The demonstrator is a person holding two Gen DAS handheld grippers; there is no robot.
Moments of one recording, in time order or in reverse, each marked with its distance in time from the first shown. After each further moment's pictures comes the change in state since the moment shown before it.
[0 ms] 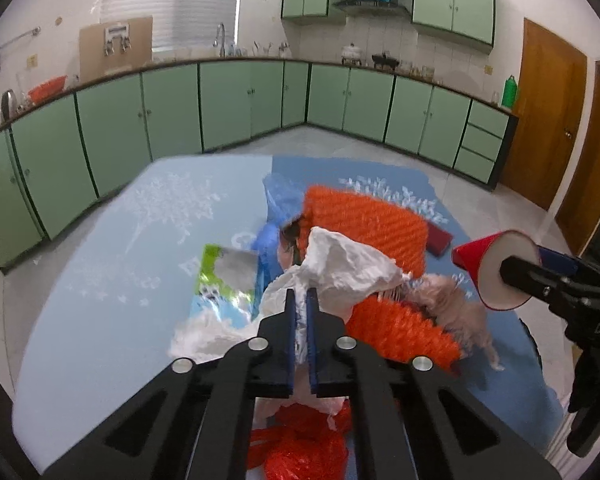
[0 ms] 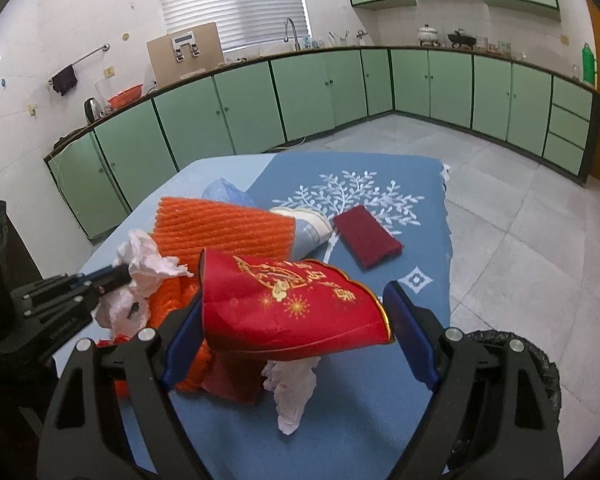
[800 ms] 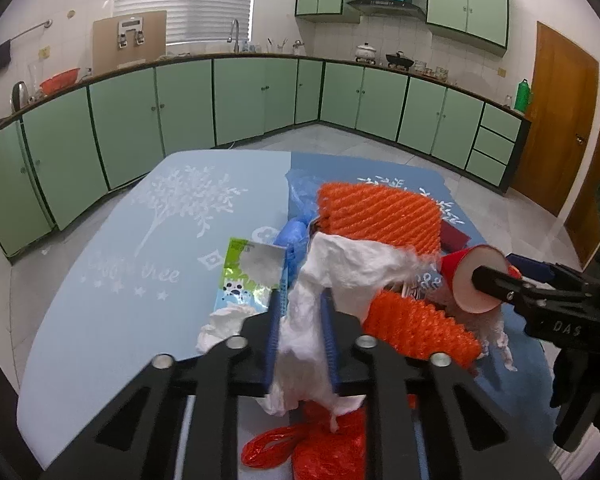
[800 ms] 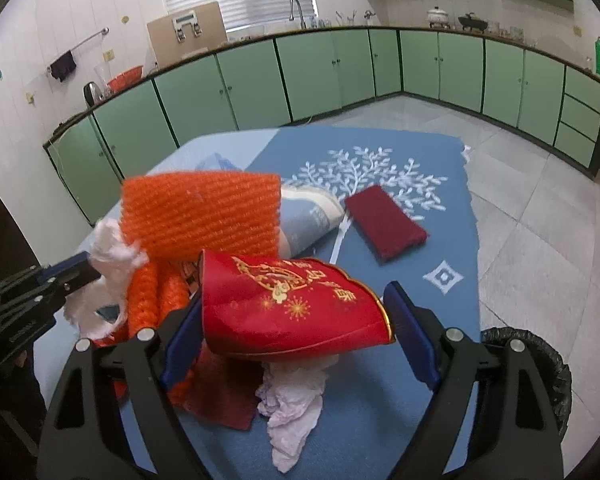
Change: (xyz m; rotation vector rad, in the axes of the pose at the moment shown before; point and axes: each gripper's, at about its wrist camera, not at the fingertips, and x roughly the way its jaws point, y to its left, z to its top) left arm 0.001 0.013 -0.005 -0.031 0.024 0.029; right arm 0.043 -0.002 0.000 -0.004 0.072 0.025
